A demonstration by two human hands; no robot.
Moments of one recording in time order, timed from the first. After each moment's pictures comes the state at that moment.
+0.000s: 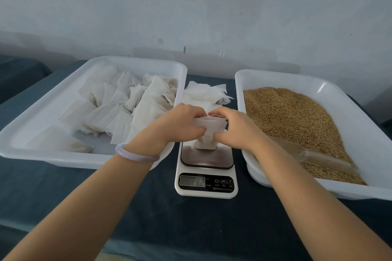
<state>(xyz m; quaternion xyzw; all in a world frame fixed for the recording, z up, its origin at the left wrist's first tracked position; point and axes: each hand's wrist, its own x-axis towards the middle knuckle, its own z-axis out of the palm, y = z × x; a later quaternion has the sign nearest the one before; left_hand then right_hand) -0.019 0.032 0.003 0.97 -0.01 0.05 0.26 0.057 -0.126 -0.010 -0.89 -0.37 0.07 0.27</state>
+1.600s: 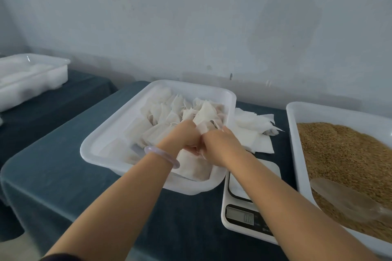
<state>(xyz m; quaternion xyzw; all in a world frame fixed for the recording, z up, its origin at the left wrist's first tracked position) -0.031 0.122 0.000 0.80 0.37 0.05 0.47 0.009 0.018 0.002 -0.87 -0.49 0.00 0.03</state>
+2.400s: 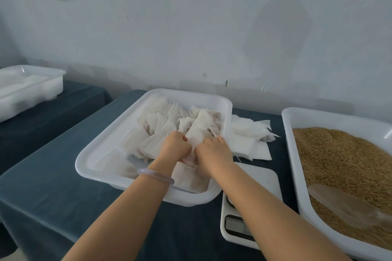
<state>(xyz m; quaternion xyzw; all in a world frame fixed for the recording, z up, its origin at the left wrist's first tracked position) -0.034 0.135 -0.018 0.84 0.38 0.09 0.38 0.012 0.030 -0.019 -0.87 -0.49 -0.05 0.00</state>
